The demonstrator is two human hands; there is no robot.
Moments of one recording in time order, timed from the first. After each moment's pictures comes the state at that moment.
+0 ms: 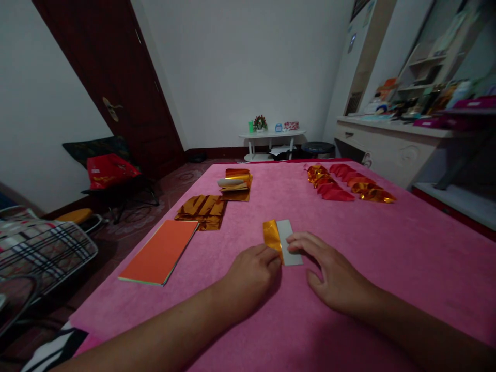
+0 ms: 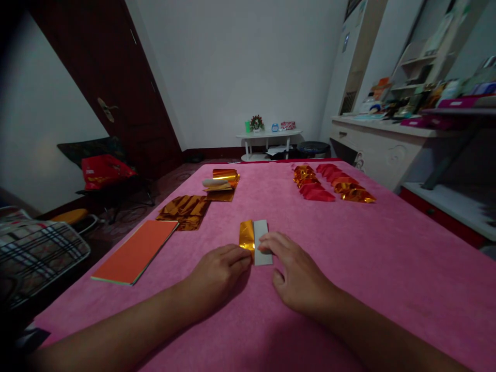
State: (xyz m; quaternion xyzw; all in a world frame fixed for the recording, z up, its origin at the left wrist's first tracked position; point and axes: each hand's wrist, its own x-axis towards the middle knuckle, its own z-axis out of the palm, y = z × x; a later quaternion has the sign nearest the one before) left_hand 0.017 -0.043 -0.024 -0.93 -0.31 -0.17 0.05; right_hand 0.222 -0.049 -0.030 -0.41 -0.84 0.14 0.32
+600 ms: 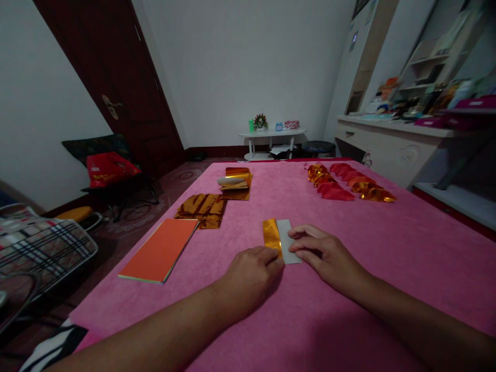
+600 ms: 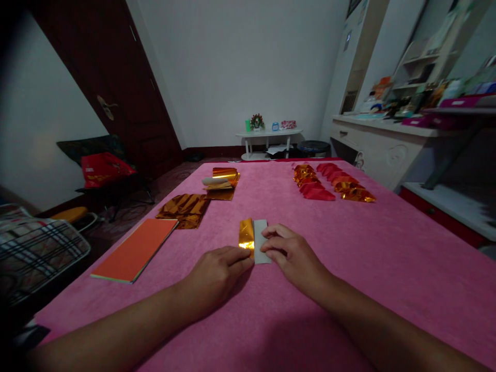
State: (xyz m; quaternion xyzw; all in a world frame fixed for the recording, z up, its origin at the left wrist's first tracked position) left_hand 0.014 -0.045 -0.029 -0.93 -0.31 -0.18 0.02; right_hand 0.225 -0.032 -0.026 -0.42 -0.81 0.22 0.35
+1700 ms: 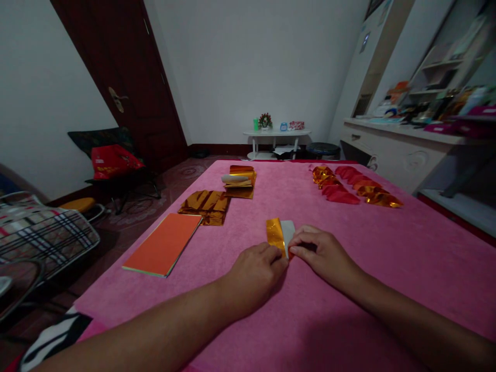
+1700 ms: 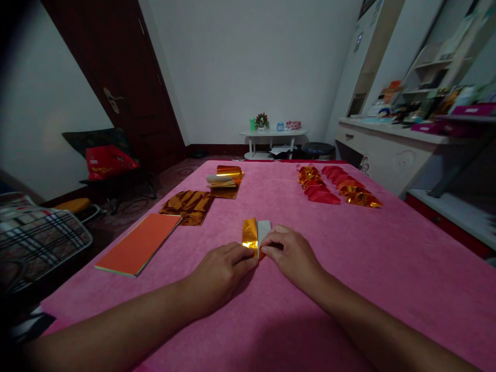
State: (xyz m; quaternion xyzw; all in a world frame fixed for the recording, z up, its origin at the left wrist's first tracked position) left_hand 0.015 -0.045 -0.025 -0.93 -0.32 -0.16 0.05; right_hand 0.212 -0.020 -0.024 -0.46 -0.79 0.24 0.34
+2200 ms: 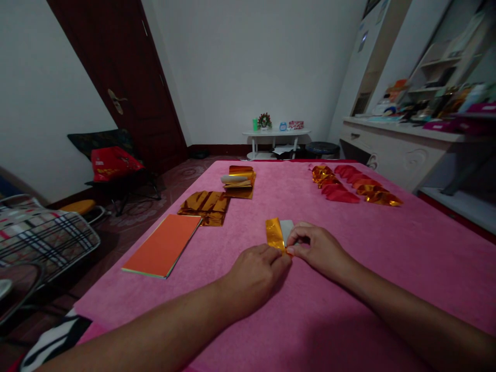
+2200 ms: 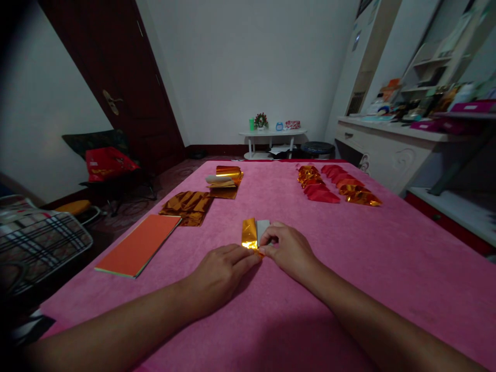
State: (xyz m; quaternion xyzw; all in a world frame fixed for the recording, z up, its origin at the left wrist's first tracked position) left_hand 0.015 -0.045 -0.026 -0.94 -0.30 -0.18 0.04; right_hand 0.210 -0.005 -0.031 -0.52 -0.78 0.22 0.28
